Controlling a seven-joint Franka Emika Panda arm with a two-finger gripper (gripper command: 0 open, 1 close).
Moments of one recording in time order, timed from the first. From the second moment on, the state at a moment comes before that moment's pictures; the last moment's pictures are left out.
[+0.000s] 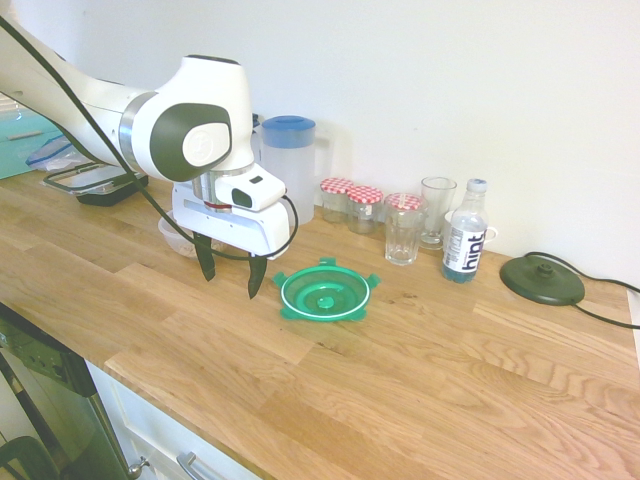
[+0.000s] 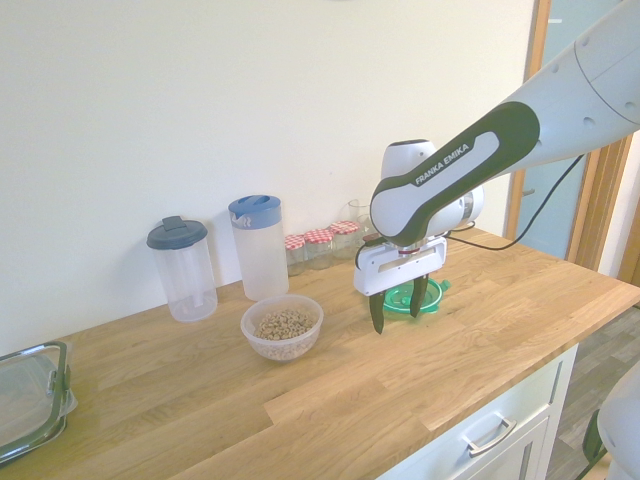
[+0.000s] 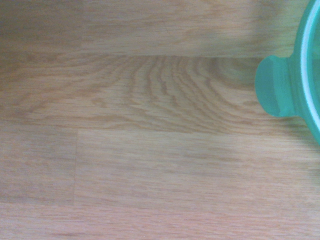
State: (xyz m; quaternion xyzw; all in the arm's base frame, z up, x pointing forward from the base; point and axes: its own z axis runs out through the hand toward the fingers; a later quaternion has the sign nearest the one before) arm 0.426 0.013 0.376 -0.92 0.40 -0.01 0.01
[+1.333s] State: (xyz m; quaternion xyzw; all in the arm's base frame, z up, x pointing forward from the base) arm 0.542 -0.240 0.395 -0.93 0.22 0.13 0.26
